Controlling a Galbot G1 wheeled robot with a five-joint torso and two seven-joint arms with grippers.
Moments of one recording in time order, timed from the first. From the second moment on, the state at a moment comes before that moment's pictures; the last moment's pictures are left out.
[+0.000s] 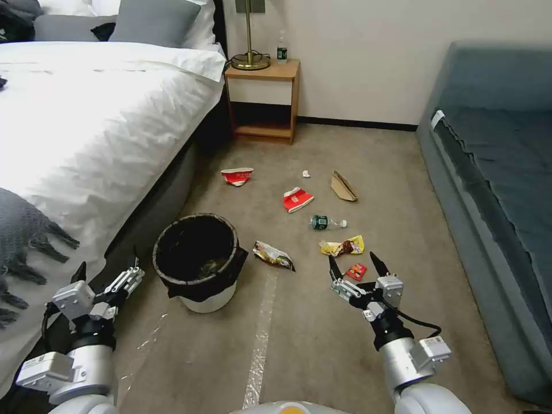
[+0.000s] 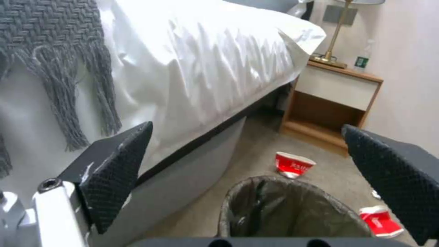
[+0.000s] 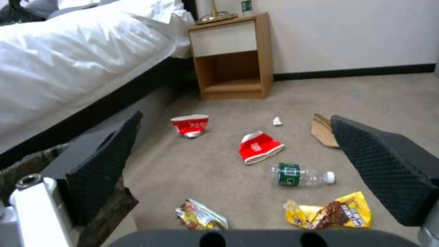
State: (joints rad) left arm 1.82 -1.48 -0.83 -2.29 -0.46 -0.06 -0.13; right arm -1.74 1.50 0.46 2.20 0.19 0.03 -0.14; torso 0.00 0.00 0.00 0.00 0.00
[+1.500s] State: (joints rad) left arm 1.35 -1.09 -0.73 -1.95 -0.94 0.55 -0.37; right arm -1.58 1.44 0.42 2.08 0.26 0.03 -0.17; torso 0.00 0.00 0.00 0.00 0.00
